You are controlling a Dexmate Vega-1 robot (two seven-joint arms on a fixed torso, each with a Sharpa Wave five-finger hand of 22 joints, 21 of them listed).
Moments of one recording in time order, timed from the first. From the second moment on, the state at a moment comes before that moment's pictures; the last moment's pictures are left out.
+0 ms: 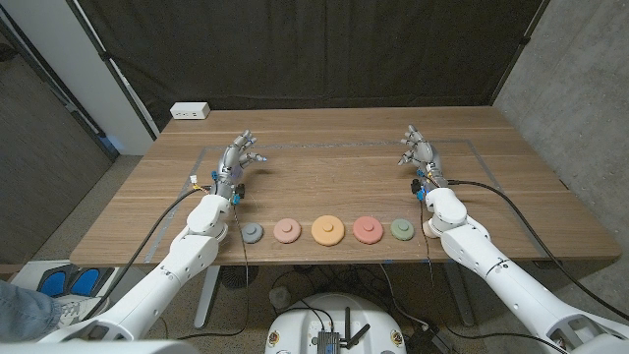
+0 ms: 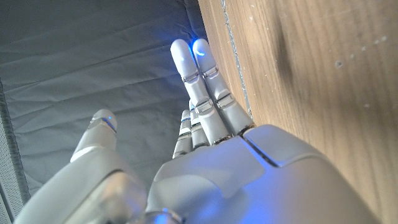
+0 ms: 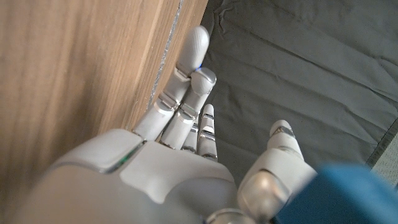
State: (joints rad) left arm 0.95 0.49 0.32 -1.33 -0.59 -0.40 0.14; left_hand 0.25 -0.04 0.51 -0.18 0.17 0.25 0.11 0.19 0.18 0.34 0.03 0.20 0.20 0.98 -0.15 0.87 0.64 0.78 -0.09 0.79 0.59; right arm -0.94 -0.47 -0.39 -1.43 0.44 0.25 -0.33; right_hand 0.33 0.02 0.31 -0.17 0.18 0.38 0.04 0.23 0.21 0.46 0.03 0.25 0.29 1.12 -0.21 1.13 1.24 1.17 -0.21 0.93 0.52
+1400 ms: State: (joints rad) left arm 0.98 0.54 0.35 -1.42 -0.36 -0.30 0.37; left_hand 0.68 -0.10 0.56 -0.19 0.25 0.21 0.07 0.19 0.20 0.31 -0.05 0.22 0.28 1.00 -0.16 1.02 0.66 0.80 -0.09 0.91 0.63; right arm -0.97 -0.51 -0.40 -1.53 0.30 0.15 -0.47; right_hand 0.76 -0.10 0.44 -0.18 0.25 0.34 -0.03 0.23 0.24 0.44 -0.10 0.23 0.36 1.02 -0.16 1.32 1.22 1.11 -0.21 0.97 0.54
